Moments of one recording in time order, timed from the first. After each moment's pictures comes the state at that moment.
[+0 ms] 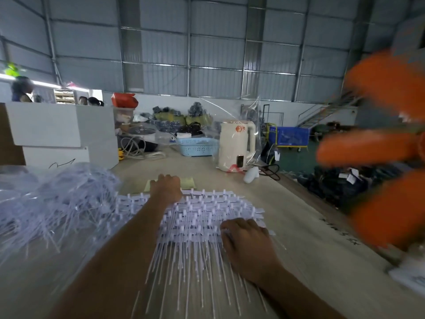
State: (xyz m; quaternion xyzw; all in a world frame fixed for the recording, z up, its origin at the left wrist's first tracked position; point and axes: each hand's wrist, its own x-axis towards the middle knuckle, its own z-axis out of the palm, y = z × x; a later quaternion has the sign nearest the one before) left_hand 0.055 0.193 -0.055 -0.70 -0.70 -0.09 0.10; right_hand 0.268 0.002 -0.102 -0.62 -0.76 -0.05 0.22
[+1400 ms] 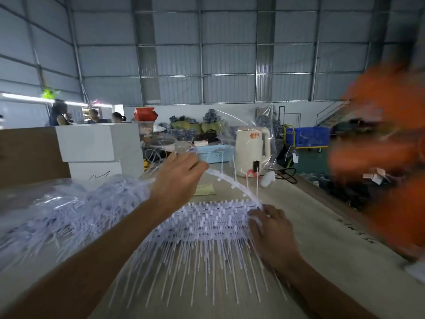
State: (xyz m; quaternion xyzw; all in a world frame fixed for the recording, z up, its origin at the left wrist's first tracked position) left_hand 0.037 0.027 0.027 -0.75 -0.29 -0.41 0.43; right_hand 0.275 -0.003 -0.093 -0.62 -0.70 -0.06 0.35
